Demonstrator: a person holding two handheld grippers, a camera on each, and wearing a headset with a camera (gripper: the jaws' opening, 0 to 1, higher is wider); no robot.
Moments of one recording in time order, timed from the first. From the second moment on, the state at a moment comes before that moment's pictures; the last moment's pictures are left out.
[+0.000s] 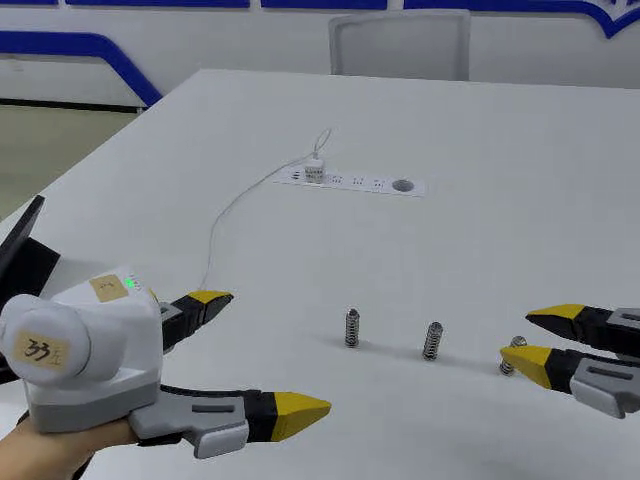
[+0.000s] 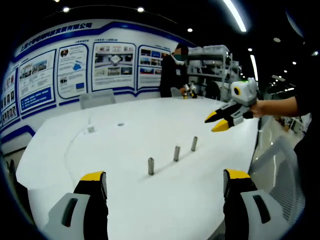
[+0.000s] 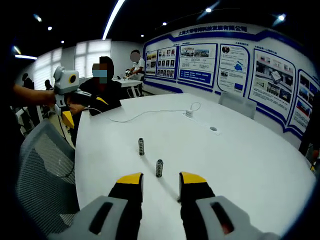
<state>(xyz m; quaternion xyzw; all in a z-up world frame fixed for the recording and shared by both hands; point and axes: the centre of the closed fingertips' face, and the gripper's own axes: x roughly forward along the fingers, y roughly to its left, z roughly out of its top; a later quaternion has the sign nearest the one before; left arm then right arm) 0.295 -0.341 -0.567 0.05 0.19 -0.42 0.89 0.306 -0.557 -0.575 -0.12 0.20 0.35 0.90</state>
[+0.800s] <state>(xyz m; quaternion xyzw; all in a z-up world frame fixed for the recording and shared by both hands) 0.294 -0.353 -0.573 0.05 0.18 -0.43 0.88 0.281 -0.612 -0.553 -0.09 0.16 0.28 0.94</state>
